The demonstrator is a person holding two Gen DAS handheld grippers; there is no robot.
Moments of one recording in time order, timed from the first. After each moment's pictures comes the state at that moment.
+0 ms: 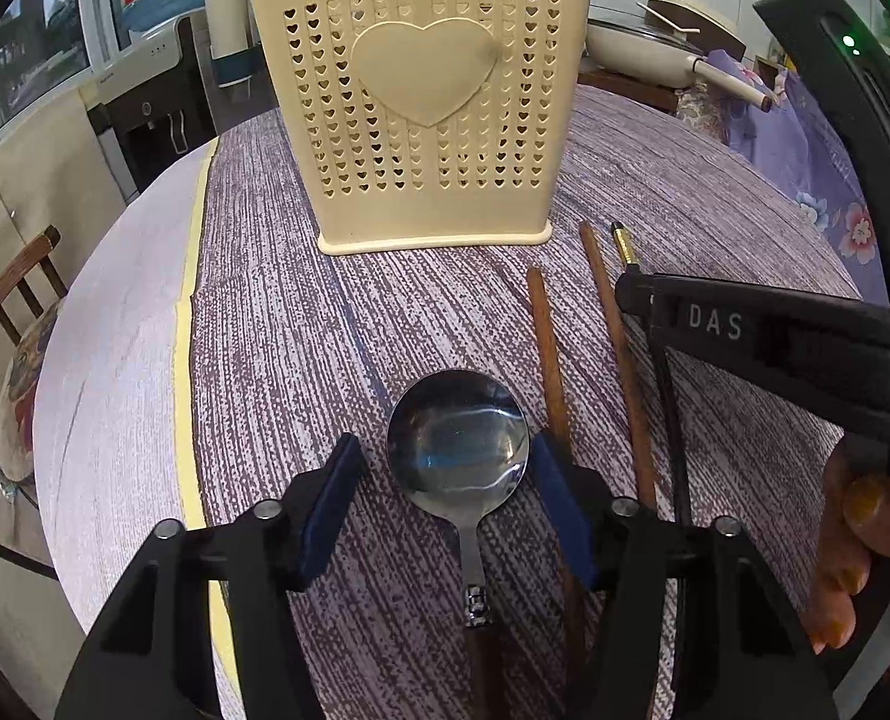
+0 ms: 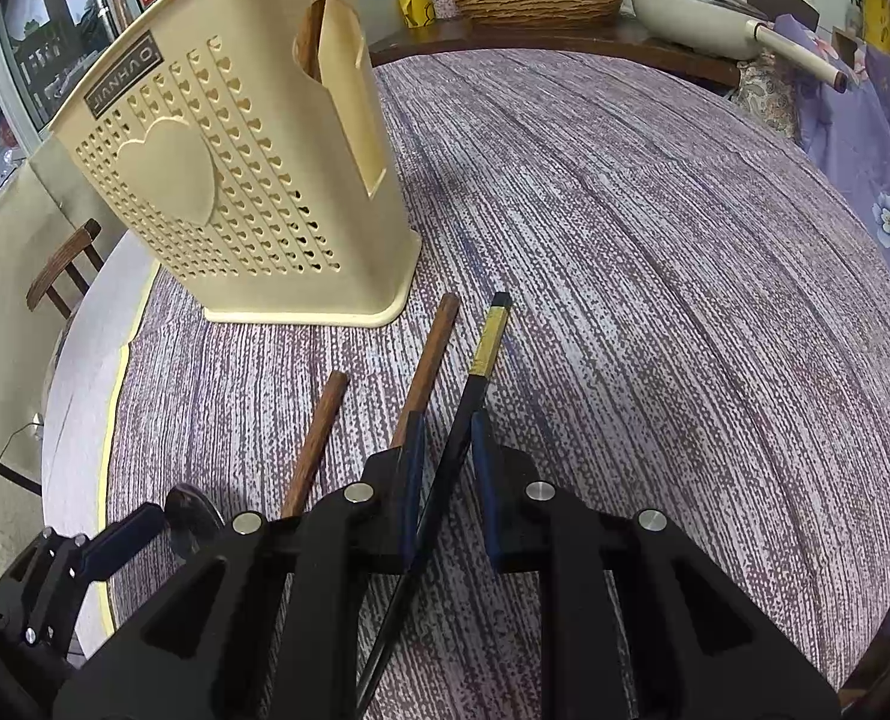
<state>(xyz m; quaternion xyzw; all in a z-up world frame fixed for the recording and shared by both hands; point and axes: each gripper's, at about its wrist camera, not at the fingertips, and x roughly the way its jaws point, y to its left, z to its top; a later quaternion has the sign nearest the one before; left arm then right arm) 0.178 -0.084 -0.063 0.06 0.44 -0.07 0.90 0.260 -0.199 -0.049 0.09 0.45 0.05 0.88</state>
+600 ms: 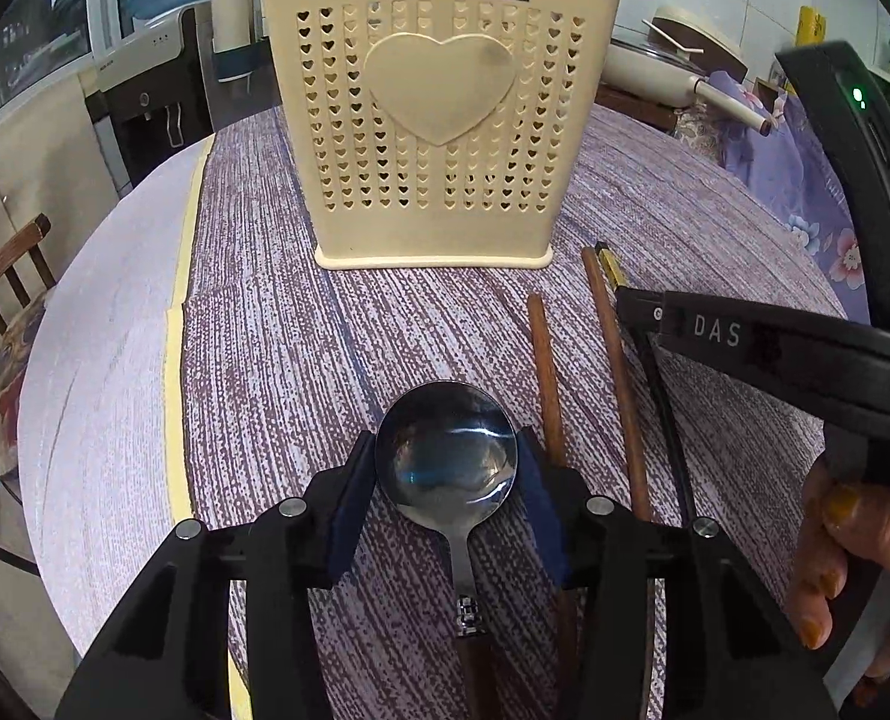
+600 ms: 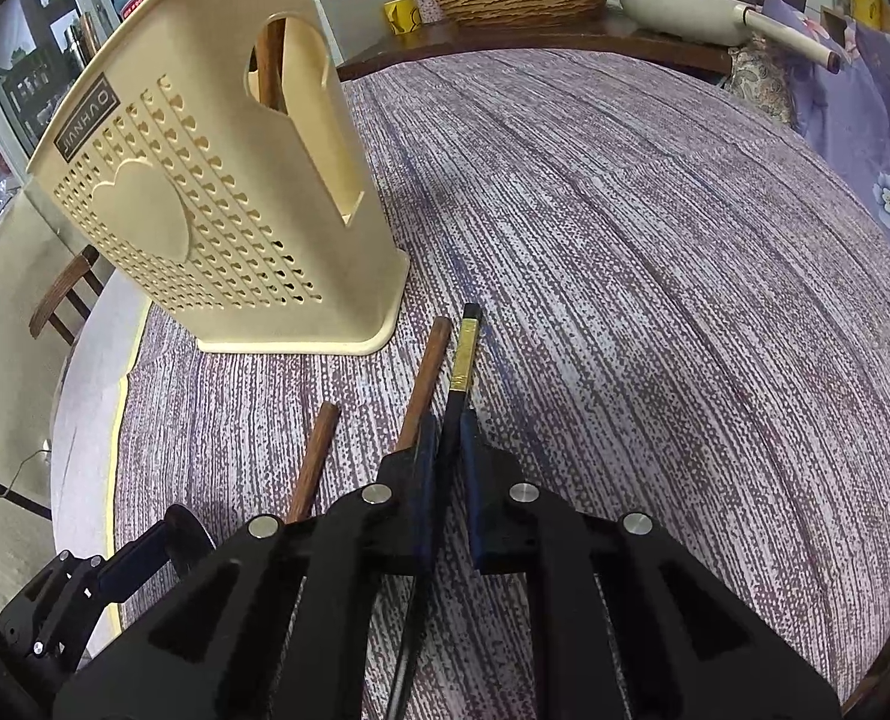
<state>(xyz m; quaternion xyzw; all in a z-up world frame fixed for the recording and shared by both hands) 0.184 -0.072 -0.059 0.03 0.43 -0.09 0.90 0.266 -0.211 -0.050 0.12 0.45 0.05 0.88</state>
